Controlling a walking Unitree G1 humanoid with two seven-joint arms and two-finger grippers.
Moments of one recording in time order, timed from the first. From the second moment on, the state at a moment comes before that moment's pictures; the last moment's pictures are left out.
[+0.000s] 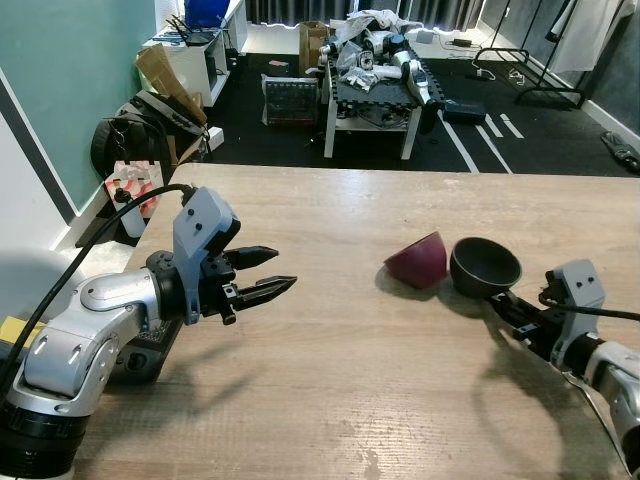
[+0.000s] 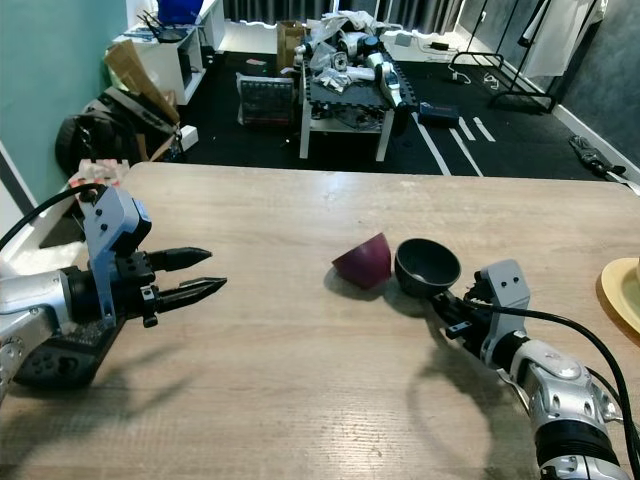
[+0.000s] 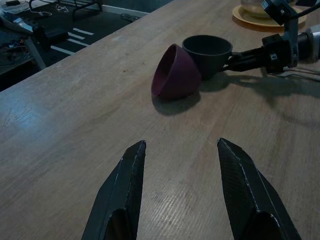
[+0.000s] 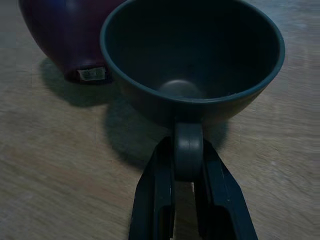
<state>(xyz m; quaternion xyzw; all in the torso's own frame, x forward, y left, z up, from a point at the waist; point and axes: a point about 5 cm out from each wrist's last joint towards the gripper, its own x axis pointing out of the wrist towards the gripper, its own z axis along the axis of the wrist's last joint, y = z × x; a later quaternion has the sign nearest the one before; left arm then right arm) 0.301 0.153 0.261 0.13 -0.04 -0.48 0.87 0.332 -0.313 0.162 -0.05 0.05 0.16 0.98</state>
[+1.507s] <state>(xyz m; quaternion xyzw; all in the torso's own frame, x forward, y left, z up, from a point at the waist) 0.342 0.150 0.245 0.03 -0.08 -0.12 0.99 0.323 -0.188 0.184 0.09 -0.15 -0.03 0.98</state>
